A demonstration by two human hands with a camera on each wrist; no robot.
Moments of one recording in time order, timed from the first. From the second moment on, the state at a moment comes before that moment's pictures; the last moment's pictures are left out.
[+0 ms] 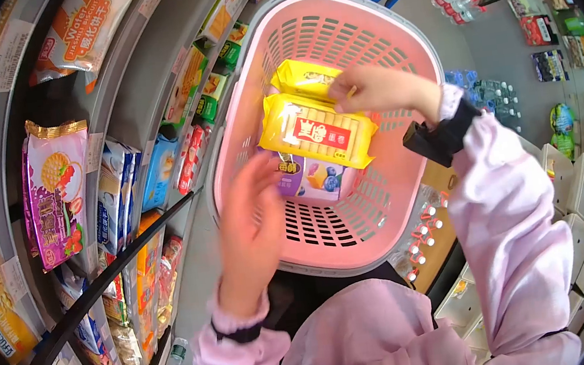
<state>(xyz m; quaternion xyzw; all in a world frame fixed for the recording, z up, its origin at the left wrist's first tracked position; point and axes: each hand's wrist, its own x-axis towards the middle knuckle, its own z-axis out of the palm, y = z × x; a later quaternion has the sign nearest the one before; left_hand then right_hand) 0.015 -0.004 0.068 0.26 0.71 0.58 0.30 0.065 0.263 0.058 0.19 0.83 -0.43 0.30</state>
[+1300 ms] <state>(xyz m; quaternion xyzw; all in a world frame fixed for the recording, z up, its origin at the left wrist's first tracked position) -0.043 0.049 0.051 0.21 0.72 0.51 0.42 0.081 0.319 0.104 0.02 0.87 -0.35 0.34</state>
